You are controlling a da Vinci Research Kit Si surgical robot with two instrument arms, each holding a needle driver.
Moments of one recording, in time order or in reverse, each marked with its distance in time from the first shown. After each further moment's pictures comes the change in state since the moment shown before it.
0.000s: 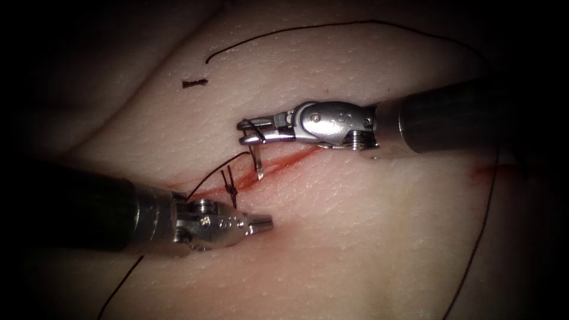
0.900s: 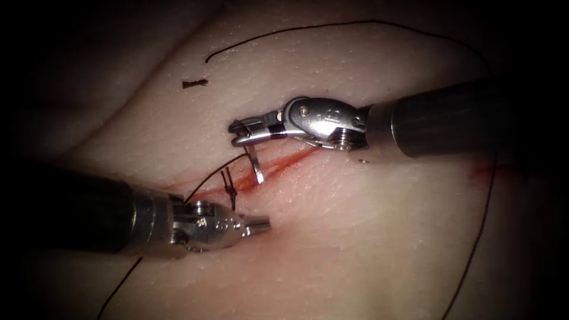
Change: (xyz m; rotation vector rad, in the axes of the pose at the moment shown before) right arm 0.000 0.001 0.001 0.031 -0.058 0.102; left arm -0.001 0.000 0.000 -0.003 0.003 -0.002
